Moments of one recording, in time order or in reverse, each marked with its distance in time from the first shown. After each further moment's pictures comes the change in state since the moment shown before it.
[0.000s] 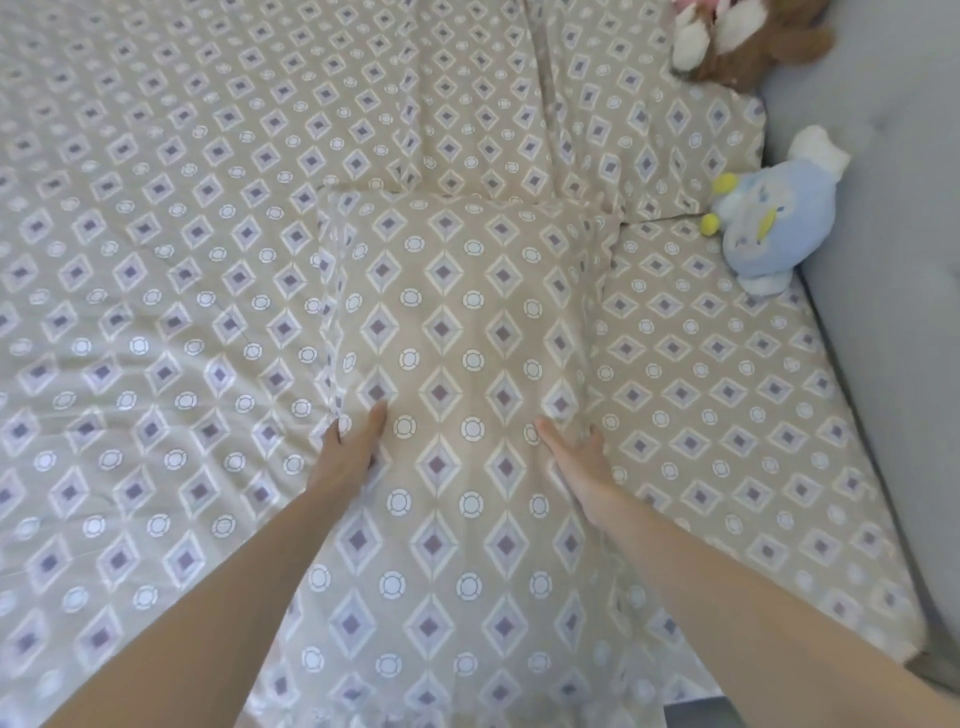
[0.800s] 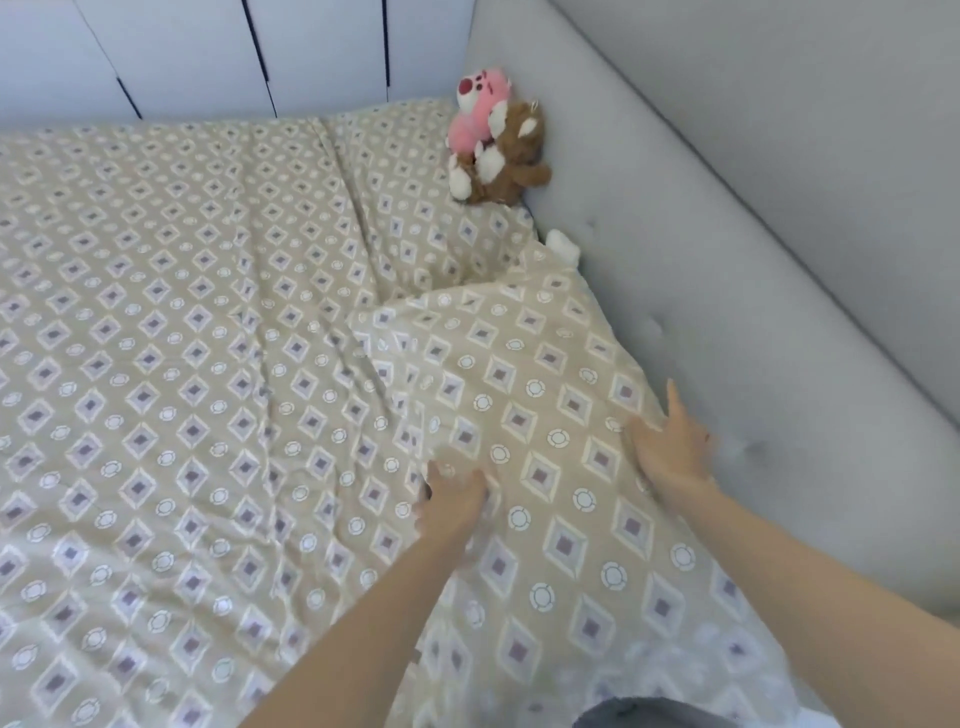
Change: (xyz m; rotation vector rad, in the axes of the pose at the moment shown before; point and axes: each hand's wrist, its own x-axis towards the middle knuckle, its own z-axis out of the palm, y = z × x) left_hand -0.196 0.112 0.216 0.230 -0.225 0.184; right_hand -0.058 -0.038 -0.301 -0.222 0.647 -0.186
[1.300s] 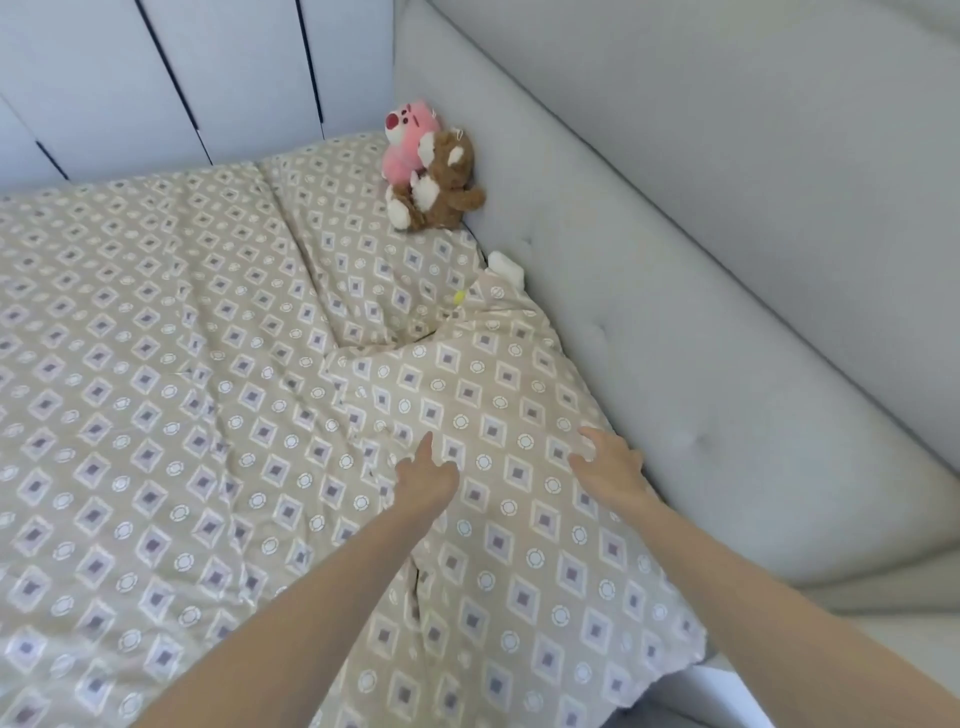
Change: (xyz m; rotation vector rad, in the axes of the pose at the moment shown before) left_hand 0.003 0.059 -0.004 0.291 -0.097 0.253; right_hand -0.005 0.013 0.008 -0.133 -0.257 -0.046
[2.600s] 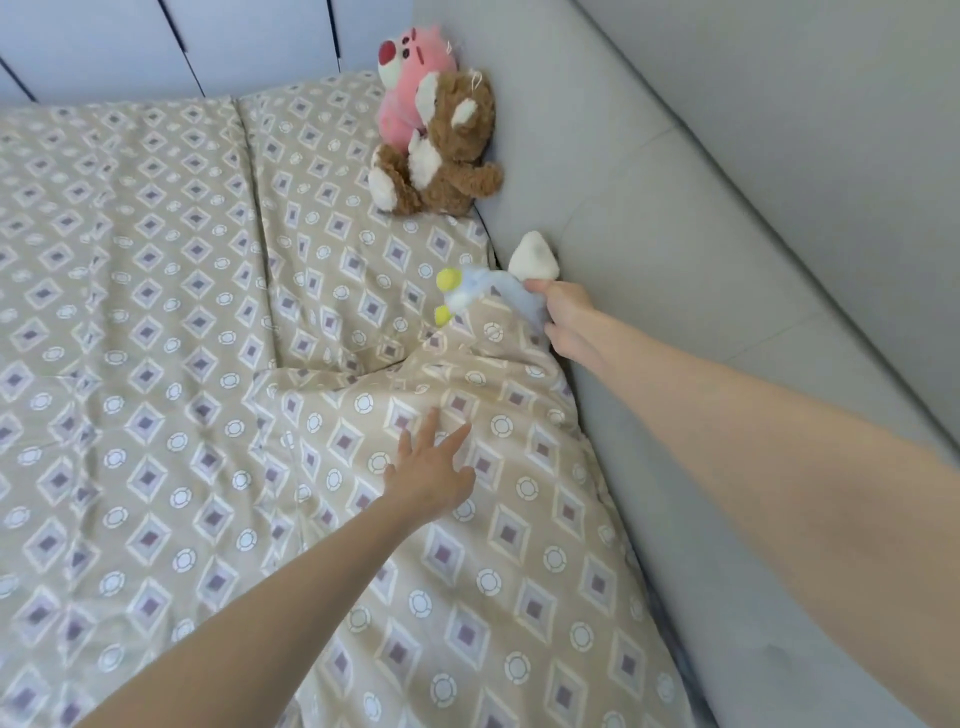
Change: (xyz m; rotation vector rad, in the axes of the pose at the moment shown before) left_hand 0.193 0.107 0.062 0.514 -0.058 0.180; right_hand 0.330 -0.170 -0.051 0.893 -0.172 0.065
